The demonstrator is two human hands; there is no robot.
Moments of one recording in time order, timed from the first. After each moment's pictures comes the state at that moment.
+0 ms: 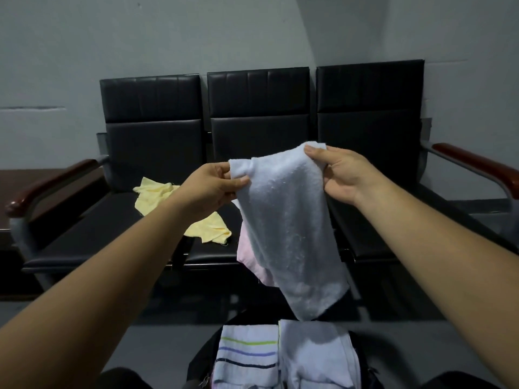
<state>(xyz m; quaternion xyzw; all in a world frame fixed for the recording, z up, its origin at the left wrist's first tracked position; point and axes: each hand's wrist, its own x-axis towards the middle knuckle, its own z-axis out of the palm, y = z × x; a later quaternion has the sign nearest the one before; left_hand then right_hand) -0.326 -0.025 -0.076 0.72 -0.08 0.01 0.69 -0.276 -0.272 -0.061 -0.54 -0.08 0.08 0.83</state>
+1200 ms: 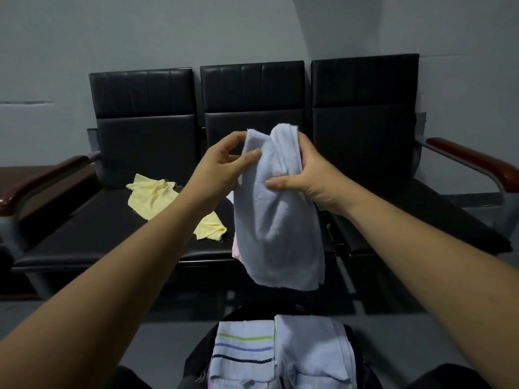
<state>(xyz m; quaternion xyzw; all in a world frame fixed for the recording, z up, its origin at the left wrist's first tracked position) -0.335 -0.055 -0.067 0.77 -0.18 0.16 0.58 -0.289 -0.257 -0.079 -0.76 -0.28 0.02 0.58</state>
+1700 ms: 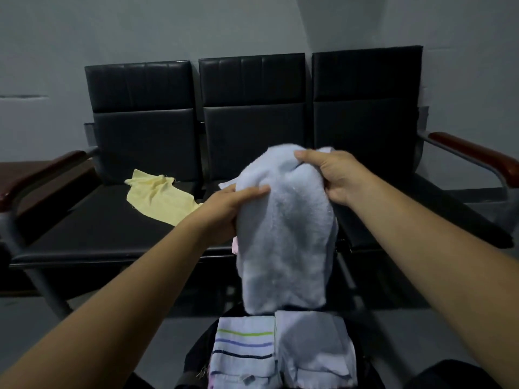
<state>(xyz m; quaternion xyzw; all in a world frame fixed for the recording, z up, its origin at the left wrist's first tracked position) -0.346 -0.066 -0.114 0.62 -0.04 -0.09 0.78 -0.276 -0.264 -0.081 -0.60 -0.02 0.05 0.80</state>
